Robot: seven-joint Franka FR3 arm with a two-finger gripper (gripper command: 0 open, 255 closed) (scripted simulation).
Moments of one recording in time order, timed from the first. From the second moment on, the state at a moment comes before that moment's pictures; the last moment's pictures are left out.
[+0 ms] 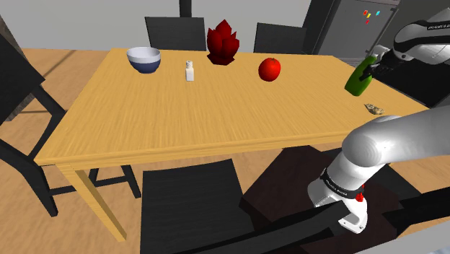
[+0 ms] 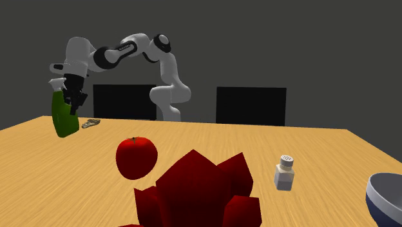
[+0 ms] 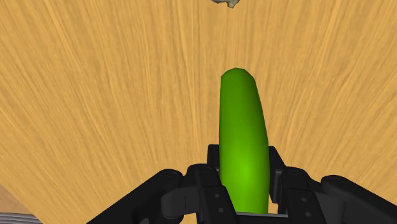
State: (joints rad) arm -0.31 -0.68 -1.05 -2.37 -0.39 2.34 -0.51
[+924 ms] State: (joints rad) arm -0.30 -0.68 -1.06 -2.39 -0.39 2.36 -0.51
